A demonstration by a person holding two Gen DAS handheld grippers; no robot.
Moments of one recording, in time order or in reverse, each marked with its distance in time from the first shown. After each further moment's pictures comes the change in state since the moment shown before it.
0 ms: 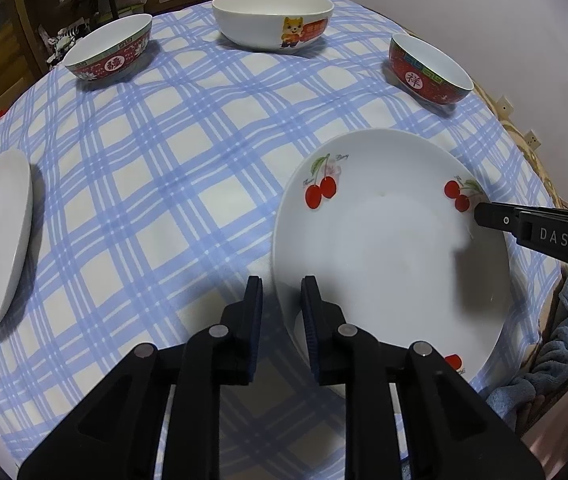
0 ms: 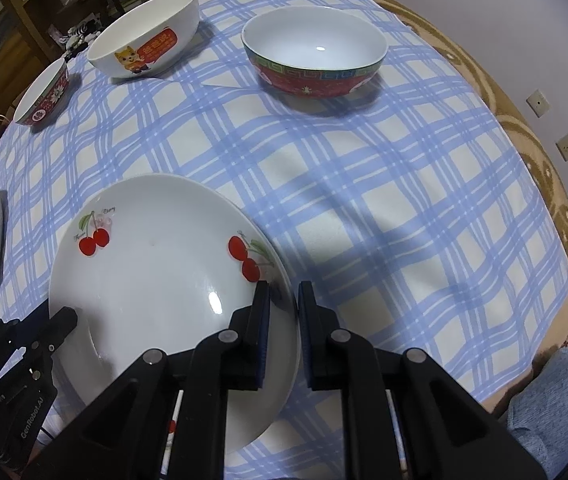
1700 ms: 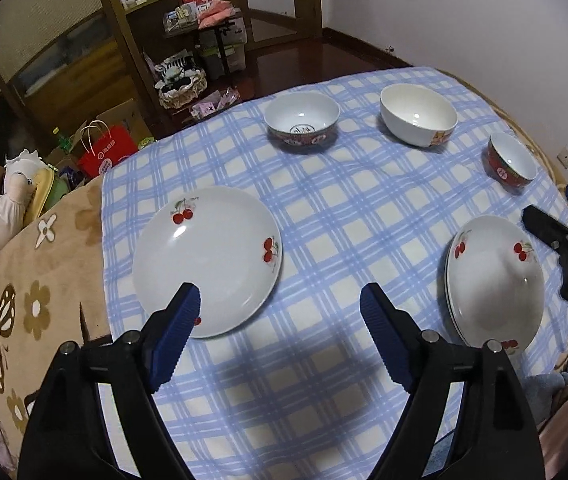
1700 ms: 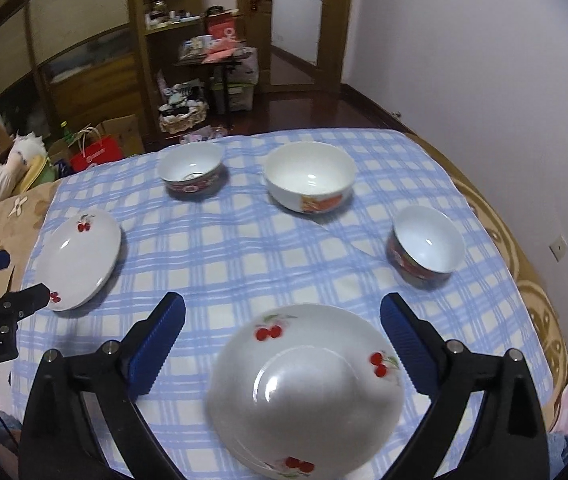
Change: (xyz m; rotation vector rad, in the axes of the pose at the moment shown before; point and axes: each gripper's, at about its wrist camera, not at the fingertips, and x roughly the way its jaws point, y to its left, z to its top) left arm -0.147 0.117 -0.002 -0.101 -0.151 0.295; right arm -0.118 0.128 -0.012 -0.287 -0.451 0.088
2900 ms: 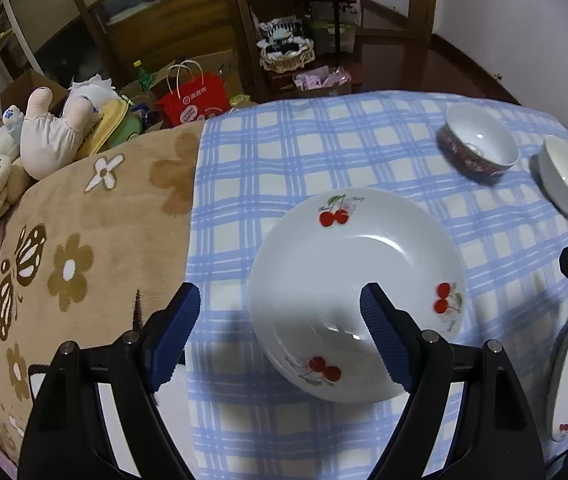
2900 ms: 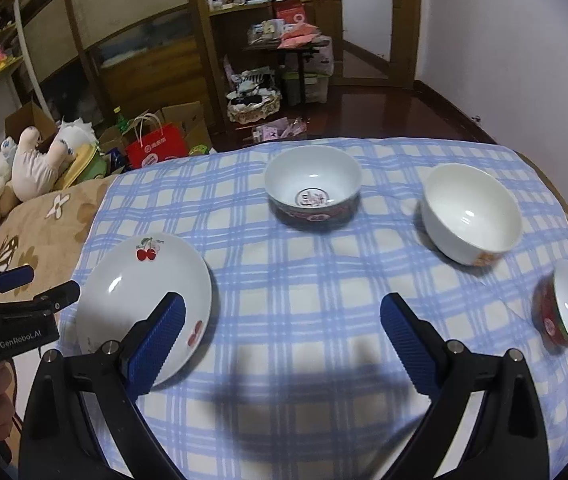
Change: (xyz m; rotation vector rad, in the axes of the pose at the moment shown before) left arm 0.086 0.133 0.009 -0.273 0.085 0.214; right arm 0.098 0.121 0.053 -0.069 0.035 0.226
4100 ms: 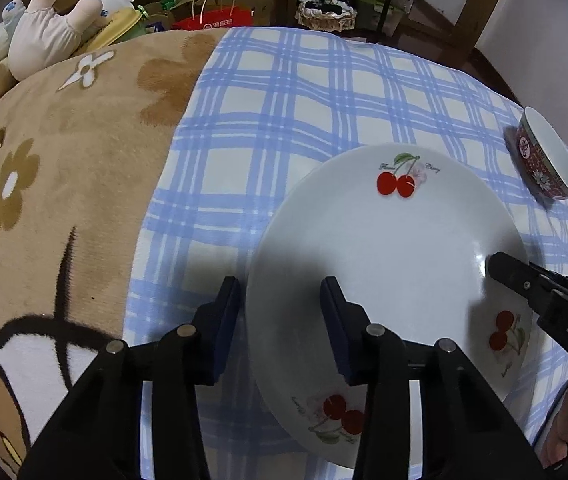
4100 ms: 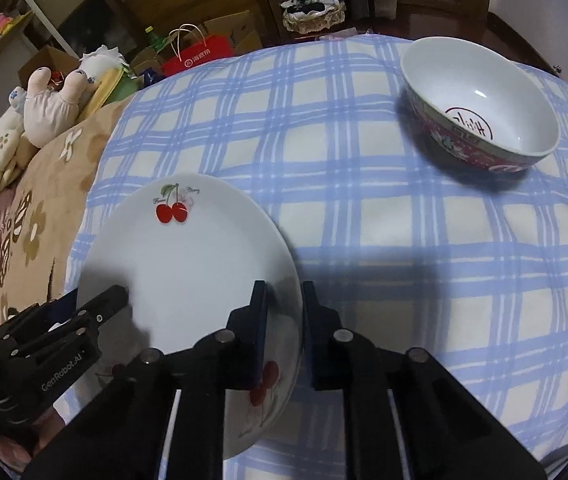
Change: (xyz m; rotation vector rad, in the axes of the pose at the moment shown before) left arm 0.091 0.026 -0.014 -0.235 0.130 -0.101; right arm 0.138 0.058 0.007 -0.039 0.321 0.210
